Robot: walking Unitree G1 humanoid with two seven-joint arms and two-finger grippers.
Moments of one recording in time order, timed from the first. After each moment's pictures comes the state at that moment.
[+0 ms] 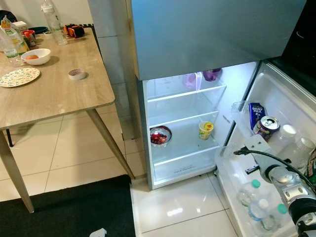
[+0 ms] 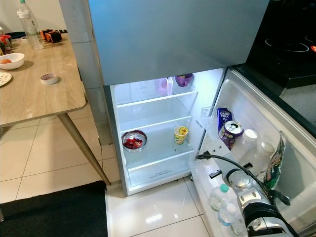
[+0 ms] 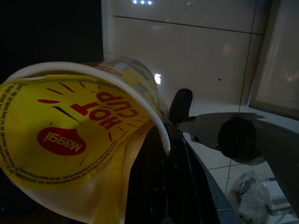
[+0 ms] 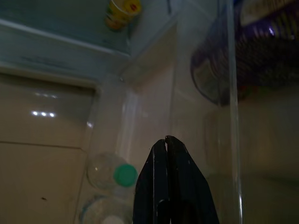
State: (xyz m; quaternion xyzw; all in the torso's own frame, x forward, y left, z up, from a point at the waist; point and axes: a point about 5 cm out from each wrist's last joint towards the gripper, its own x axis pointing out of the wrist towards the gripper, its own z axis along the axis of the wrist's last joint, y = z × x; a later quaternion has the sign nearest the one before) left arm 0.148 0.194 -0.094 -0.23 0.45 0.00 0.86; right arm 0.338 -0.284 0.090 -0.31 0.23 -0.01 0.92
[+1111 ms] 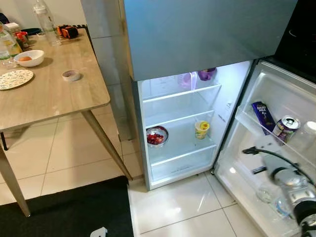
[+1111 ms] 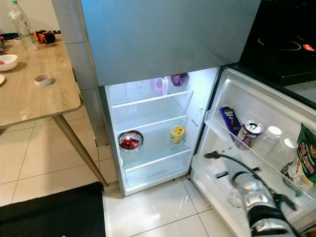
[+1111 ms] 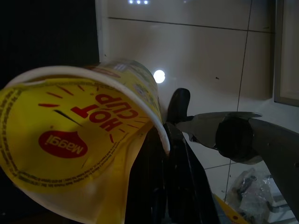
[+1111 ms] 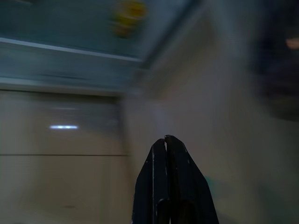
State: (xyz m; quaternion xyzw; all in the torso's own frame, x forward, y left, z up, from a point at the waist) left arm 0.150 0.193 -0.093 -0.23 0.45 0.00 0.86; right arm 0.333 -0.266 0.074 -0.22 0.22 0.04 0.95
